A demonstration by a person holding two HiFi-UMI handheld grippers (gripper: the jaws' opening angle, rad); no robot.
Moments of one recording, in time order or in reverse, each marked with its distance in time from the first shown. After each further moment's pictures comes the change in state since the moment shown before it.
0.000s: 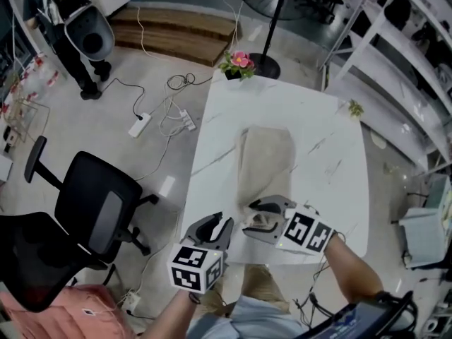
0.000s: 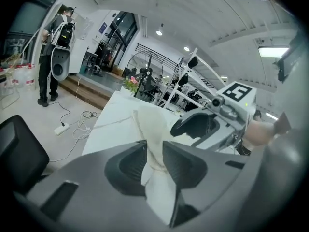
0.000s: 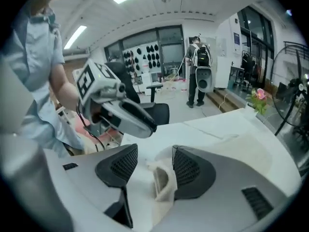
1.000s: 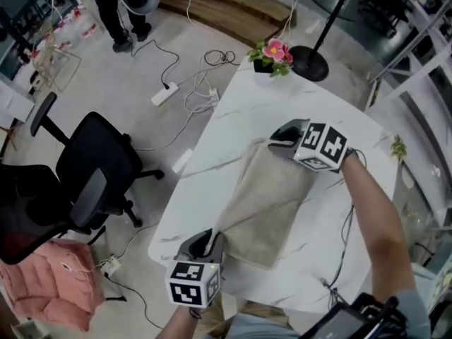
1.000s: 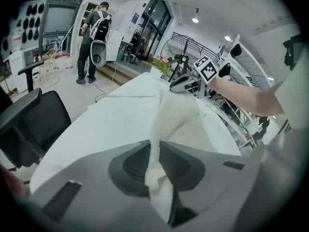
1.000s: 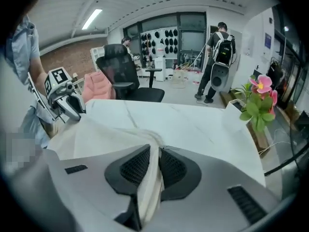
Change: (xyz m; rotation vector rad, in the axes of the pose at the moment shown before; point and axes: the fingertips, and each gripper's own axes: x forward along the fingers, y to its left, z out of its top) left arm 0.064 0.022 -0.044 -0.249 0.108 0.387; right arm 0.034 -0.283 -0.014 -0.261 0.174 0.120
